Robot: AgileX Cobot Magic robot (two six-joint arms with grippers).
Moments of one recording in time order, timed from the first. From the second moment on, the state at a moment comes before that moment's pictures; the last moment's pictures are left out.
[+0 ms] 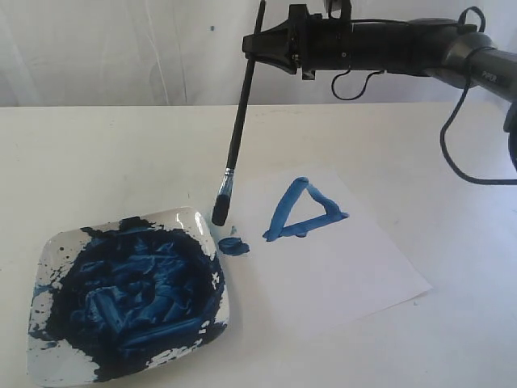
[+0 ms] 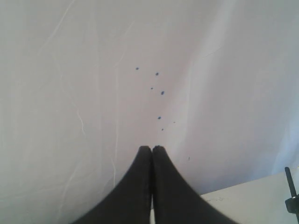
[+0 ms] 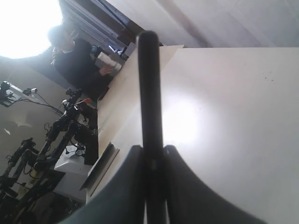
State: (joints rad) left arm 0.52 1.53 -1.62 1.68 -1.02 -1.91; right arm 0.28 2.40 -2.10 1.58 1.21 -0.93
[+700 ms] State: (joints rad) left arm 0.52 1.51 -1.62 1.68 -1.02 -1.92; right arm 0.40 2.44 -2.10 1.58 1.21 -0.88
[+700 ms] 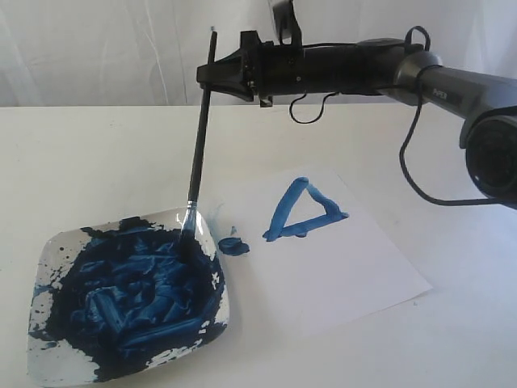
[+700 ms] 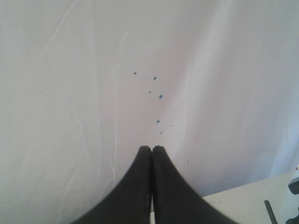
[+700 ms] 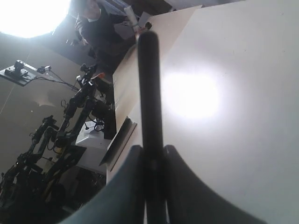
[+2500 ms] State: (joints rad) left arm 0.52 1.51 -1.62 1.68 -1.02 -1.92; right arm 0.54 2.56 -2.10 1.43 0.94 -0.67
